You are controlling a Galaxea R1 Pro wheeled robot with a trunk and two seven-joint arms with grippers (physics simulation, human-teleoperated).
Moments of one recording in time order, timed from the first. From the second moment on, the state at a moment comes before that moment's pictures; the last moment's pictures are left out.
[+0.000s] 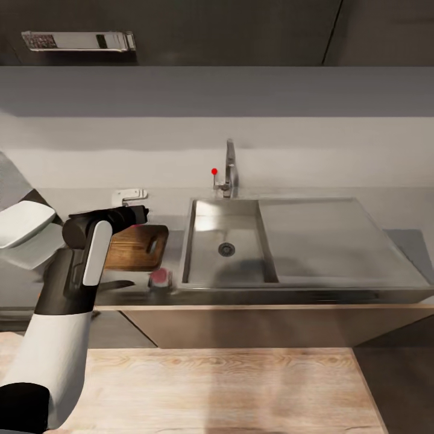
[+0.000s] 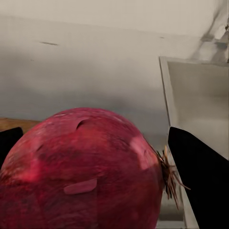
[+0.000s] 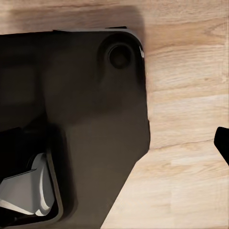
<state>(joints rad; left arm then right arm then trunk) -0.93 0.06 -0.04 -1.52 0.31 1.01 0.20 -0.09 0.08 0.14 -0.06 -0.19 -0.40 -0.15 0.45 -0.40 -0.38</state>
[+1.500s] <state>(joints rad) -0.93 0.05 -0.04 -1.41 0.31 1.00 0.20 -0.09 0.08 0.14 -0.06 -0.19 -0.40 -0.15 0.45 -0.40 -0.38</state>
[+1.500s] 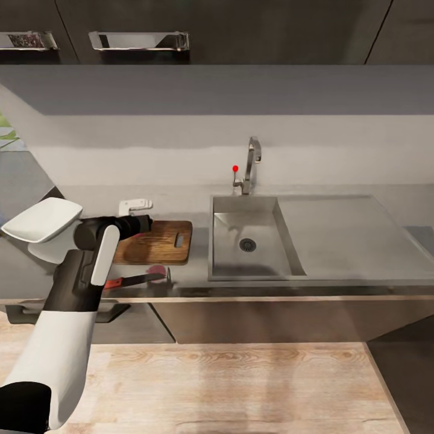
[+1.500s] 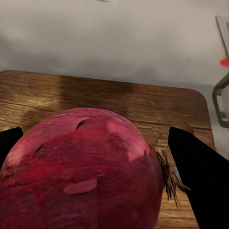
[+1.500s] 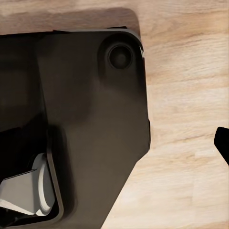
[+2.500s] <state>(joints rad) -0.93 0.05 -0.04 -1.31 0.31 1.00 0.20 -0.09 0.08 0.14 -0.06 -0.19 -0.40 -0.15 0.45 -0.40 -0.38</state>
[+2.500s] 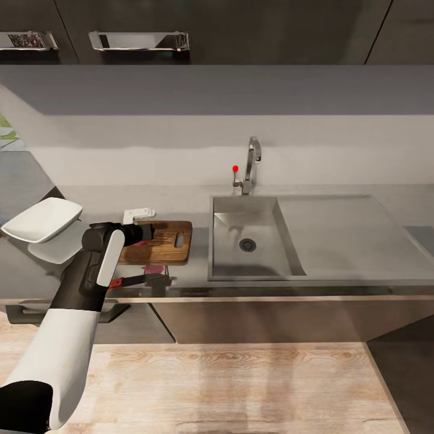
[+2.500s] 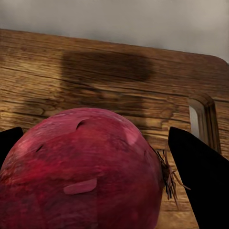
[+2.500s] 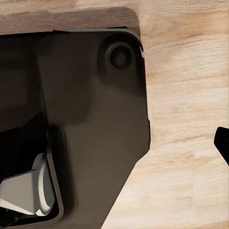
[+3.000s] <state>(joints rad) -0.93 0.04 -0.05 -1.31 0.31 1.00 0.20 -0.09 0.08 0.15 -0.07 -0.18 -0.45 -0.15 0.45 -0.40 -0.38</state>
